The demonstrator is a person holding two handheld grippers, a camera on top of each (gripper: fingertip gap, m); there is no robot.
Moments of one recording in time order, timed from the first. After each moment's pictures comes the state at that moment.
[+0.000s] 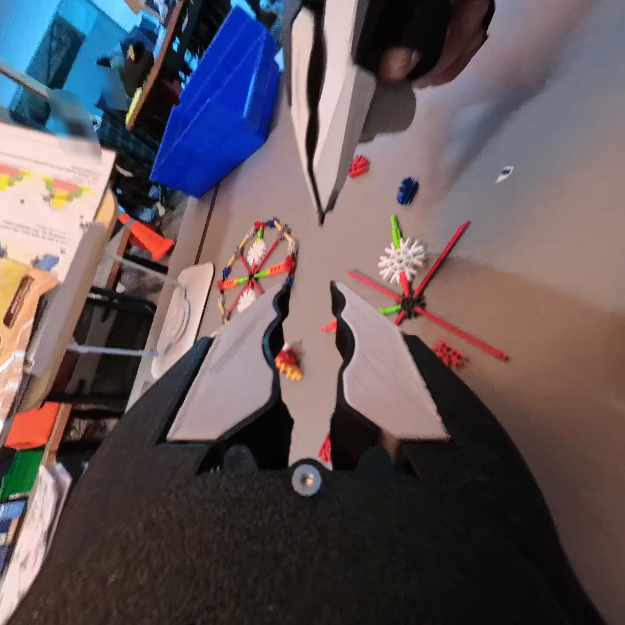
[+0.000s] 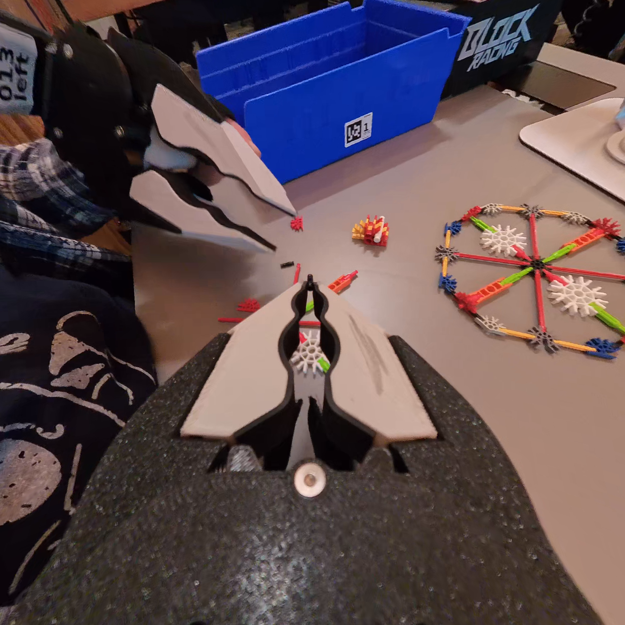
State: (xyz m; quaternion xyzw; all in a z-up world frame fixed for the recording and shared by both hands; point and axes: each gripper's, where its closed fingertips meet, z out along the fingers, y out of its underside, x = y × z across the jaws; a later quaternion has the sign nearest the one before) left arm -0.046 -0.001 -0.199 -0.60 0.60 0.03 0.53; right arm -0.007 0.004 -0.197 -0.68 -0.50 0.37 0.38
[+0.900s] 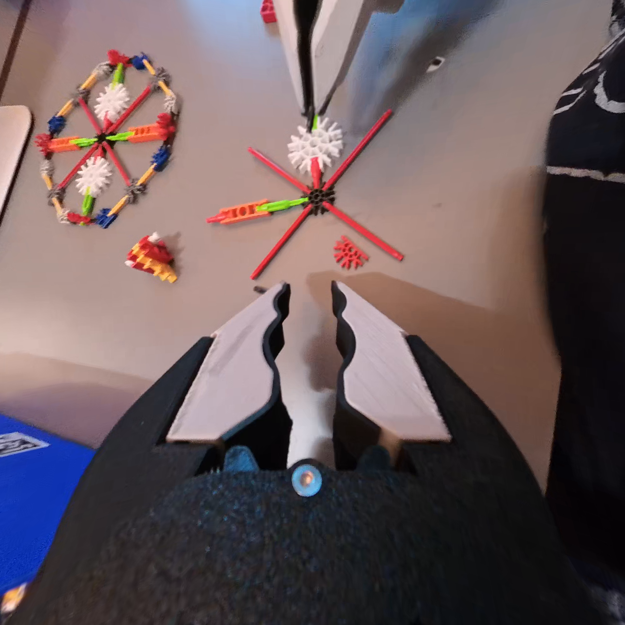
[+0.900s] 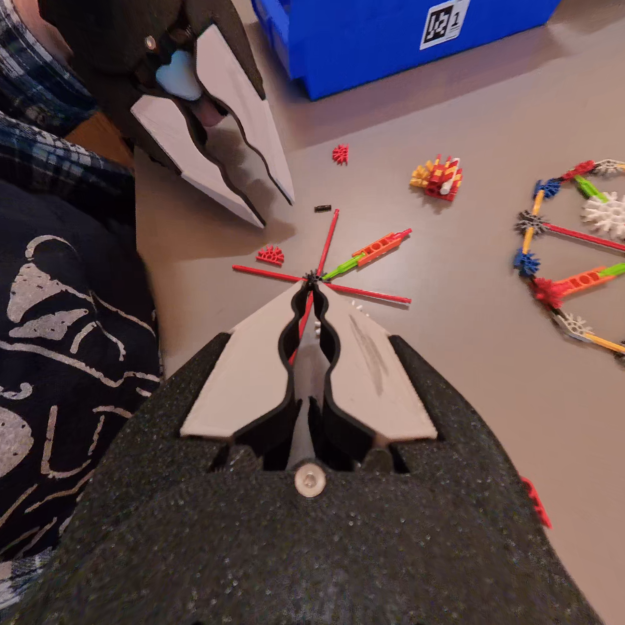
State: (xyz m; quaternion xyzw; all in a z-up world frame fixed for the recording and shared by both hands) left arm -0.088 -0.045 -0.271 -0.74 0.56 -0.08 0.37; right arm -0.017 -0.023 -0.242 -0.67 -0.58 0.34 0.30
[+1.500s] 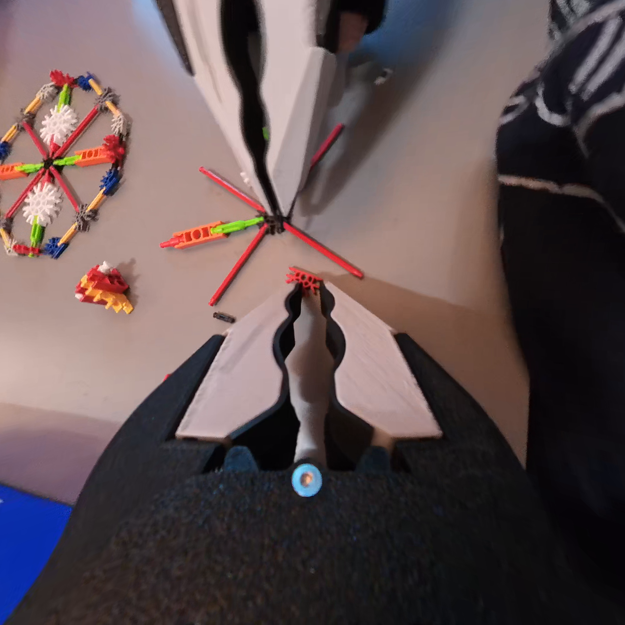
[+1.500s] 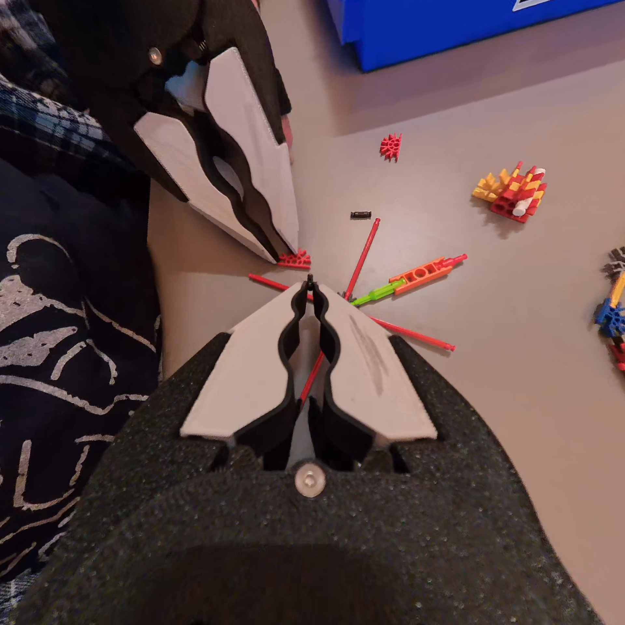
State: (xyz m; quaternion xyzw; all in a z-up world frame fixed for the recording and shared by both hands) left arm -0.068 -0.061 -0.284 -0.72 0.59 -0.10 0.36; right arm -0.047 -0.041 -0.262 -0.65 -0.64 0.34 0.25
